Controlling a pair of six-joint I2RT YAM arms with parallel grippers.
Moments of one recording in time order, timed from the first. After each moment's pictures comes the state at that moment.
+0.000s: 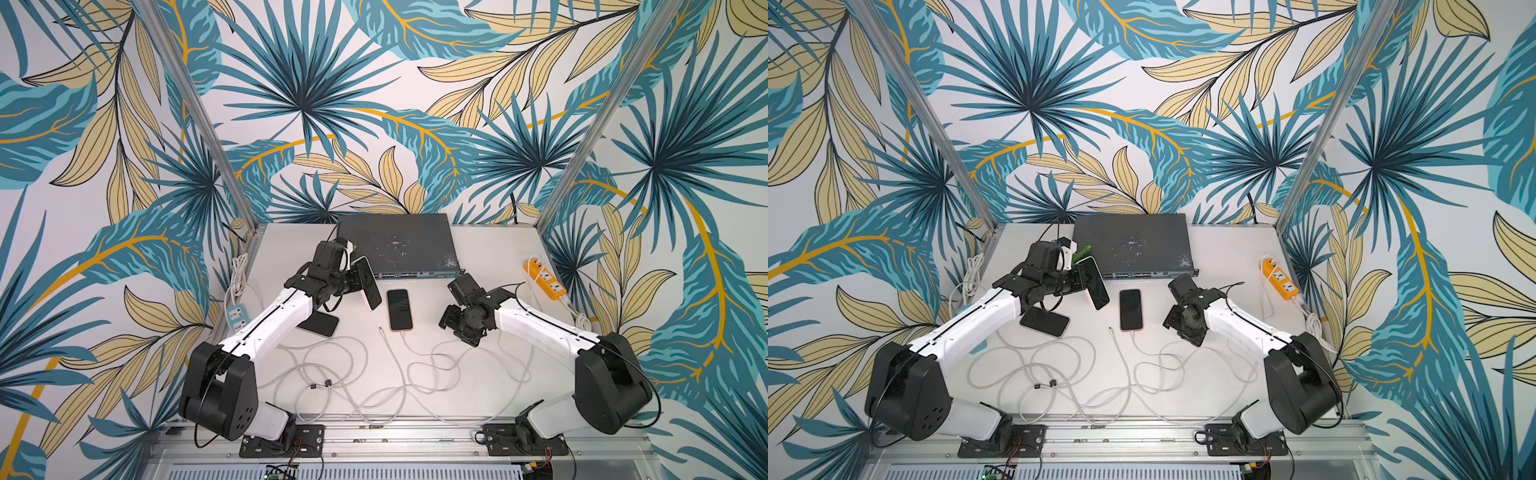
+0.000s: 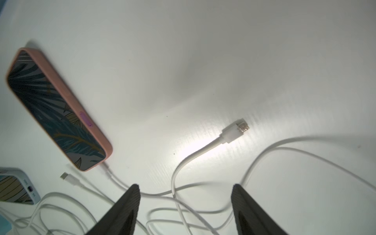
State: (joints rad) left arm -0.35 1.45 1.08 -0.33 0.30 -0.59; right arm 1.11 1.52 0.98 -0.77 -0.01 1.07
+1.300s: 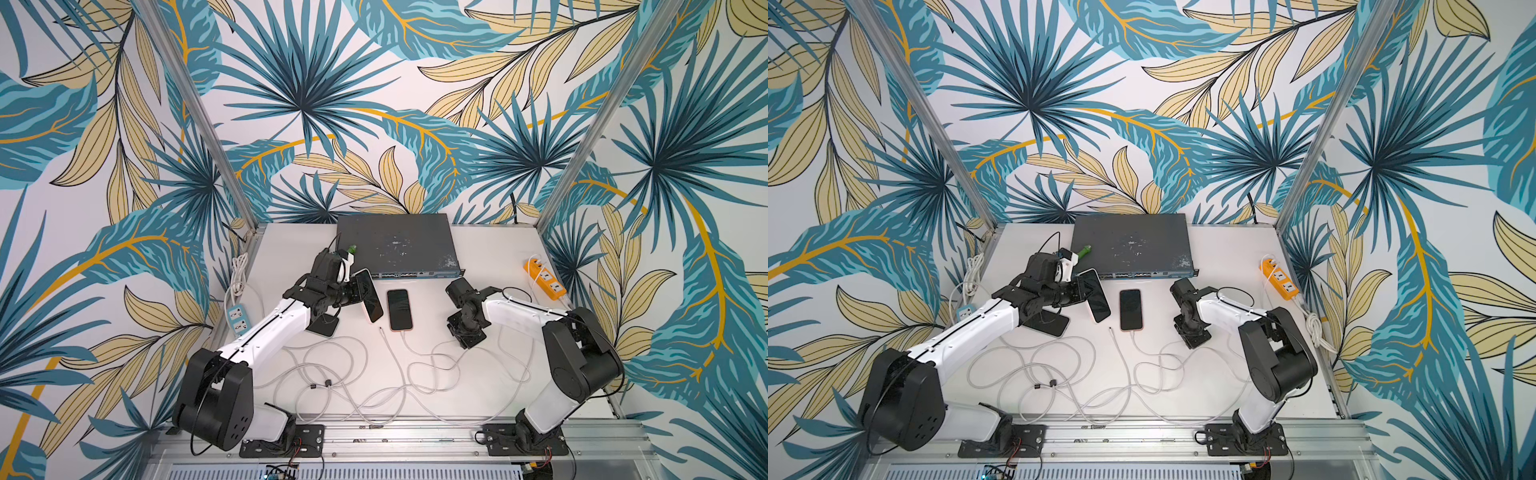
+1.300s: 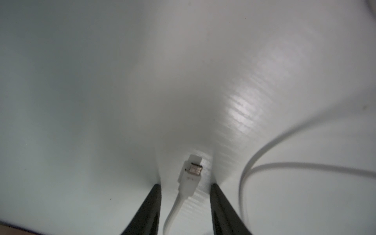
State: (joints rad) left arm -0.35 1.40 0.96 -0.28 0.38 -0.60; right arm 1.05 1.69 0.97 -0.76 0.02 1.50
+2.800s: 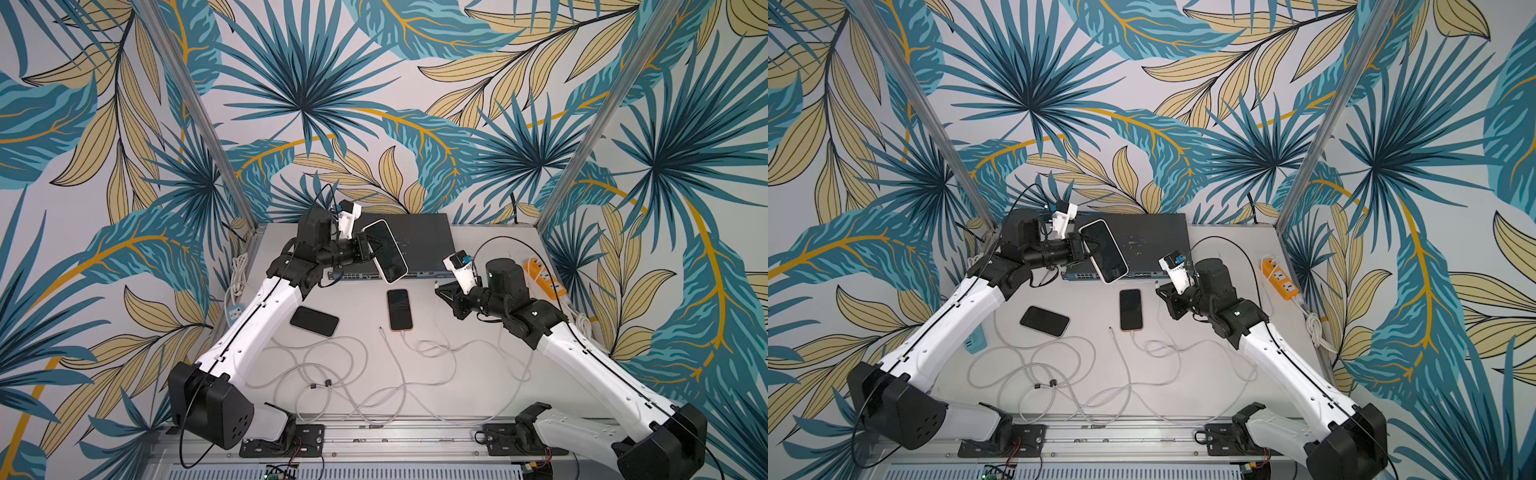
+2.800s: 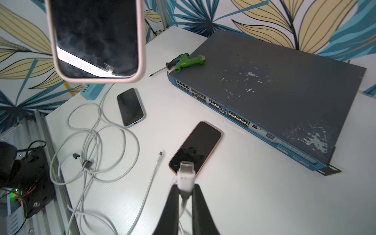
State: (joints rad) left arm -0.35 1.41 1.37 -0.33 0.65 -0.69; right arm 1.10 1.13 0.97 -0.39 -0.33 -0.04
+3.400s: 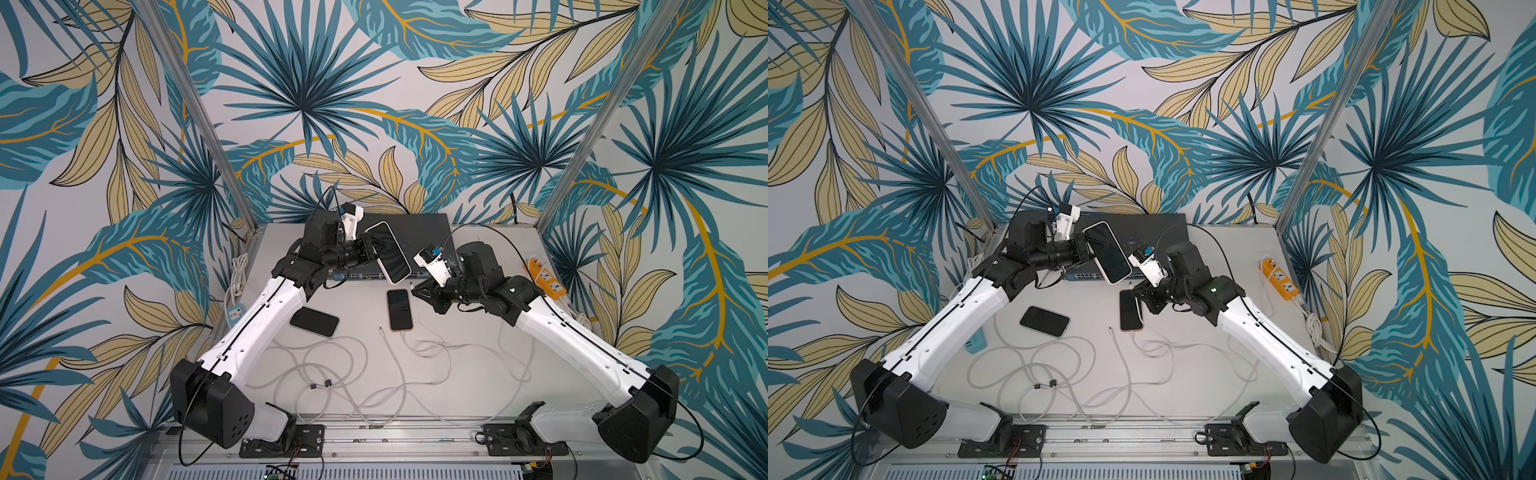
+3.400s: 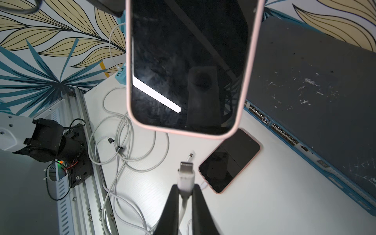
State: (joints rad) left arm -0.39 1.42 1.38 -0.34 0.55 -0.75; right arm 1.21 1.36 1.26 -0.57 -0.38 -0.04
